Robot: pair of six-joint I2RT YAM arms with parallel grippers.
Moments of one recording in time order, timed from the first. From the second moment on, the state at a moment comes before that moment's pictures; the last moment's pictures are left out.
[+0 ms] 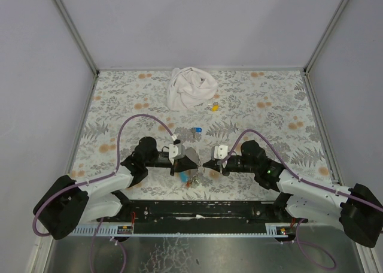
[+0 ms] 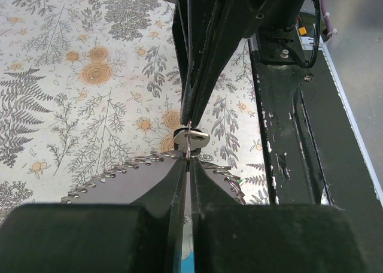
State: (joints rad) left arm -0.68 1.12 0.31 0.60 0.87 0.12; right arm 0.87 0.98 0.39 0.28 -0.52 -0.33
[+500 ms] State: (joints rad) left arm -0.70 1.13 0.31 0.64 0.85 0.09; right arm 0.87 0.98 0.38 0.32 -0.52 -0.32
